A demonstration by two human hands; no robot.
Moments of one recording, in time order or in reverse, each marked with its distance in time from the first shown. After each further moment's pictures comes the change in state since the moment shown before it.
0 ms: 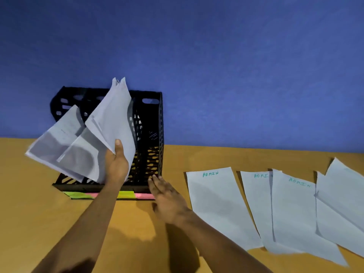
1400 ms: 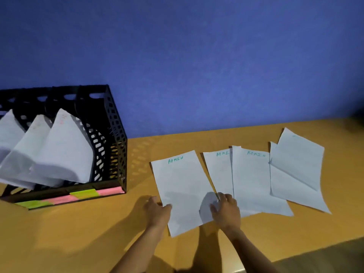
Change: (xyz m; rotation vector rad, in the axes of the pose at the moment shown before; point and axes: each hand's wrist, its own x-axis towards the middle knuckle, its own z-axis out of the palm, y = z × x) left_hand -0.237 -0.050 0.094 0.307 -0.557 -0.649; right_hand -0.222 0.180 0.044 0.166 0.290 0.920
